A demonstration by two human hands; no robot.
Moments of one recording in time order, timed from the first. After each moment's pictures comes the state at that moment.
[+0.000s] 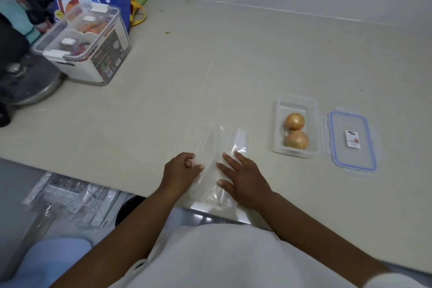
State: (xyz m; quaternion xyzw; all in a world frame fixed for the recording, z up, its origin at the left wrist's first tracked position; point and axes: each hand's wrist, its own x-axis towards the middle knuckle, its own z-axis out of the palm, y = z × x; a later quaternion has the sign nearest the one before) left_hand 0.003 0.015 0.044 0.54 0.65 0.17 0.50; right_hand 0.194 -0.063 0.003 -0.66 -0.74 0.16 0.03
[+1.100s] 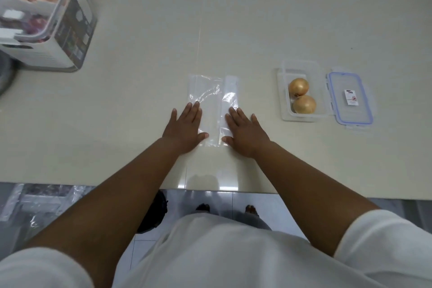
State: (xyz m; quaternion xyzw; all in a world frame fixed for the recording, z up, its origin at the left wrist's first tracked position) left_hand -0.021 0.130 -0.015 0.92 0.33 -0.15 0.11; right_hand 0.161 0.014 -0.002 -0.74 -0.63 0.19 -0.10
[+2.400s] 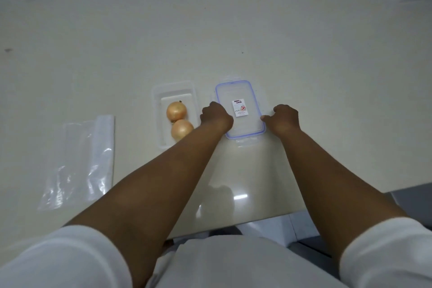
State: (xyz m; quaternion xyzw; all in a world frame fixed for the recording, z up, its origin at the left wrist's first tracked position) left_hand 0.419 -0.022 0.040 0.76 0.52 -0.09 0.37; right_hand 0.538 -0.152 0.042 -0.94 -0.19 0.22 0.18
